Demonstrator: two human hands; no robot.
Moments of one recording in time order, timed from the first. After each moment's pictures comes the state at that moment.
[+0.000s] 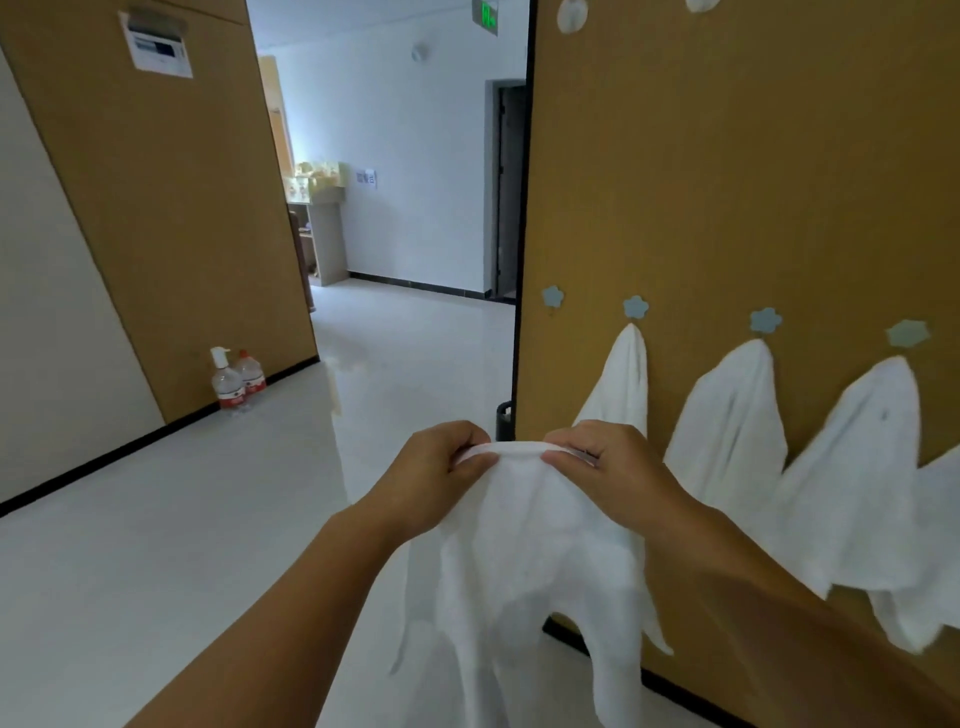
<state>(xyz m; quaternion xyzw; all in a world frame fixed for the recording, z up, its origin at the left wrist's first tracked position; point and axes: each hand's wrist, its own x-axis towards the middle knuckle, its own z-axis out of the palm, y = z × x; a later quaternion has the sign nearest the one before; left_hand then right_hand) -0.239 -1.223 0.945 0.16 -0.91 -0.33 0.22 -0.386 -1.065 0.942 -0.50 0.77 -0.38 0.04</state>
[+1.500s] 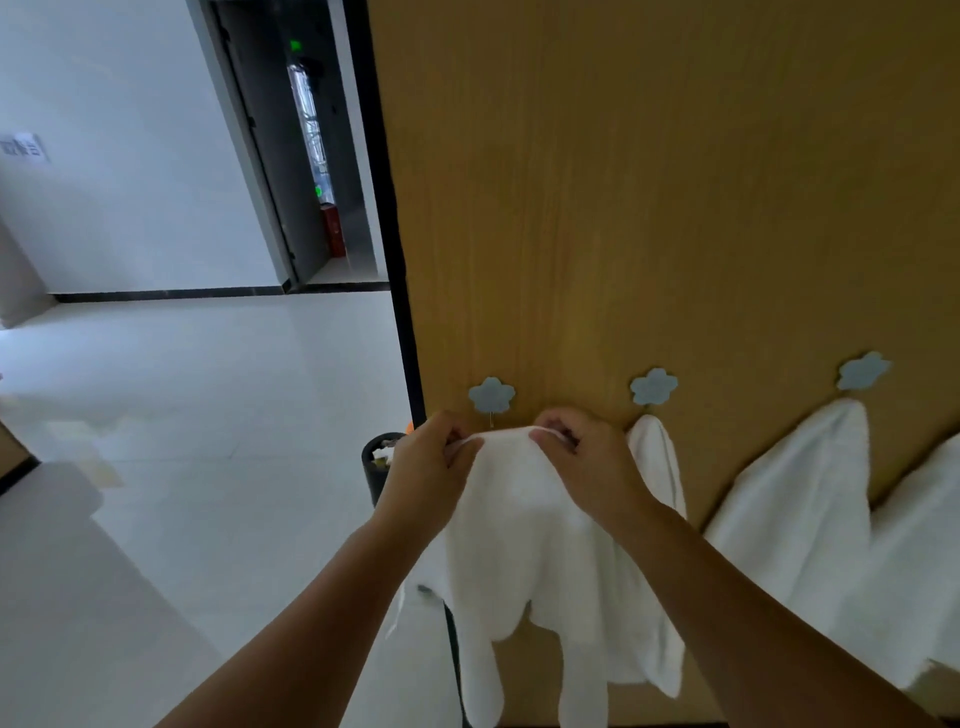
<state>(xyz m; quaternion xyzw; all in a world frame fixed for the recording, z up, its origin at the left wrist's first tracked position) -0.701 -1.515 0.902 0.02 -0.90 -0.37 0.23 -0.754 -1.339 0.897 -0.21 0.83 -0.50 -0.09</state>
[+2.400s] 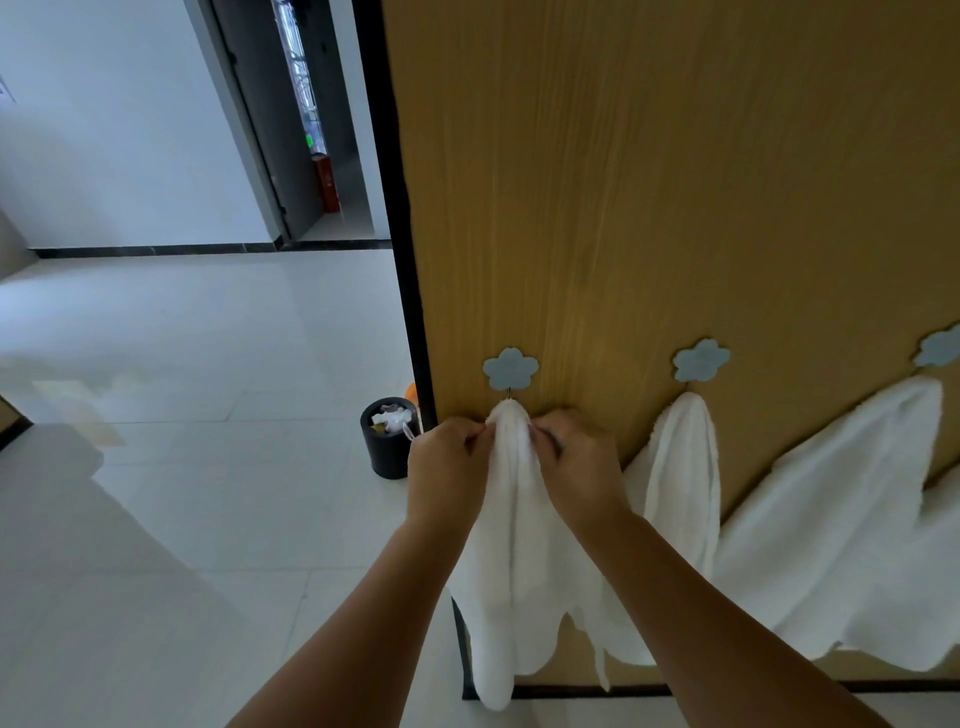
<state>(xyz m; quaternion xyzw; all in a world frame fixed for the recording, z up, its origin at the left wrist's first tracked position) -0.736 -1.509 0.851 0.12 -0.88 -0.39 0.25 -0.777 -1.376 0.833 -0.21 0.86 -0.41 -0.22</state>
